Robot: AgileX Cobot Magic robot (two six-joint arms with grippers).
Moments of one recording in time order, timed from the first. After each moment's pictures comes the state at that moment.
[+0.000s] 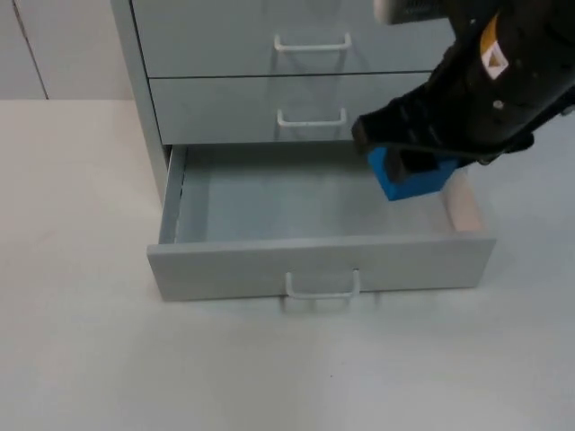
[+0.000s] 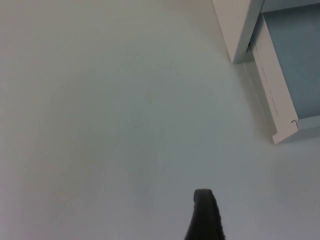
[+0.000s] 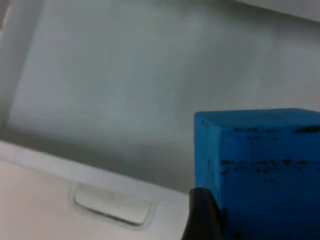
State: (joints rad) right arm 0.69 1.77 -1.16 -0.45 0.52 0.70; left arm -0.11 0.83 -0.66 -0.01 0.70 0.01
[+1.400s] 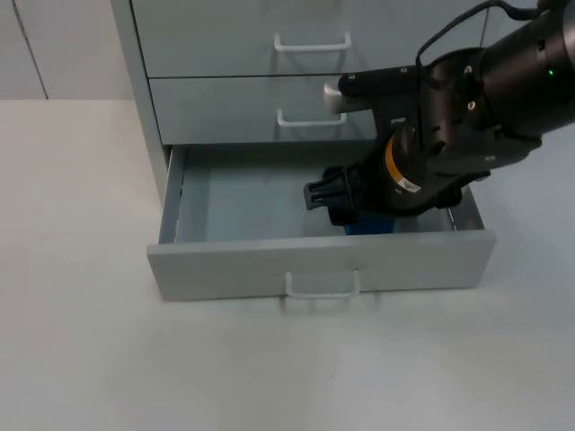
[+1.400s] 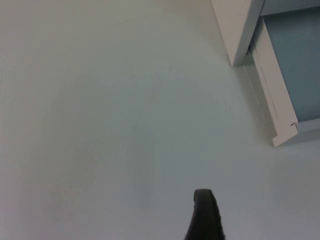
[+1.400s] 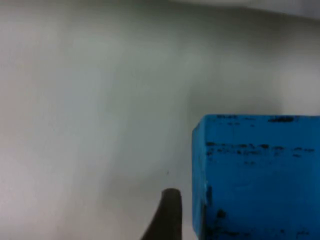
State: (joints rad) right arm 0.69 2.13 -1.29 -1.09 0.36 1.40; left arm -0.11 0.83 -0.66 -0.01 0.70 0.01
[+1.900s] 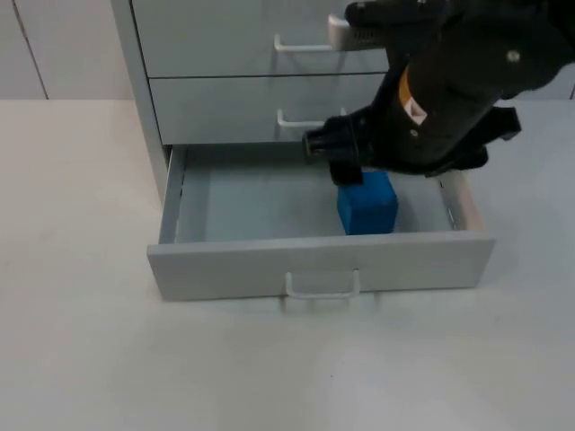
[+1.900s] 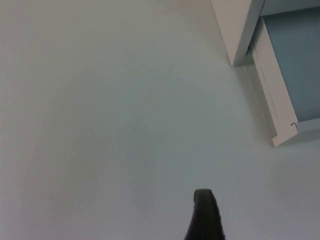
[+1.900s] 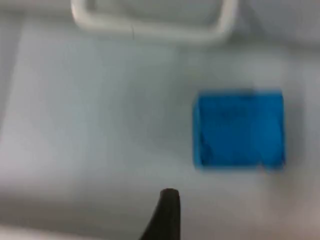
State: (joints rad) right arm 0.75 1.92 -1.29 -0.61 0.59 0.96; left arm -0.11 0.83 -0.66 -0.01 0.70 0.01
